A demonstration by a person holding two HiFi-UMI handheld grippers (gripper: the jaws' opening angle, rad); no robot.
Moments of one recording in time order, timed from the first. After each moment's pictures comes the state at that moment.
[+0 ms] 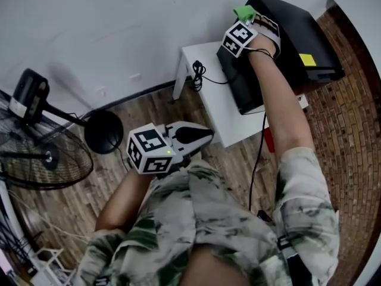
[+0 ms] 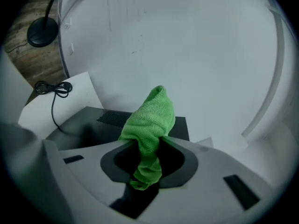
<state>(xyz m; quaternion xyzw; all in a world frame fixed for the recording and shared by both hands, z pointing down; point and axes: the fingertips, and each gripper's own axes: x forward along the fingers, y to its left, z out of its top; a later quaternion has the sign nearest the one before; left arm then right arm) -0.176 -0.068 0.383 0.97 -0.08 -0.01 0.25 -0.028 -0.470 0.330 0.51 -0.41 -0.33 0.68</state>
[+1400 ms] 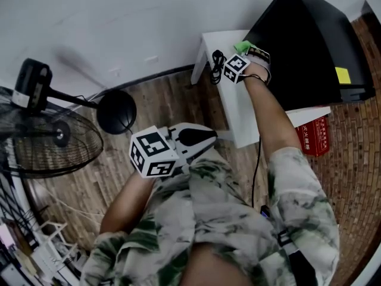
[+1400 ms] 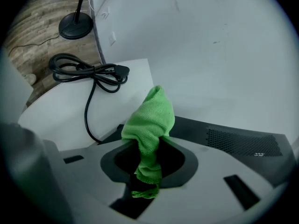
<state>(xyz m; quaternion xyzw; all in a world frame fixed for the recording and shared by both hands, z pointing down) -0.168 -0.101 0.429 0.94 -0.14 0.01 0.30 -0.007 -0.466 0.612 0.36 -0.46 -0.25 0.77</state>
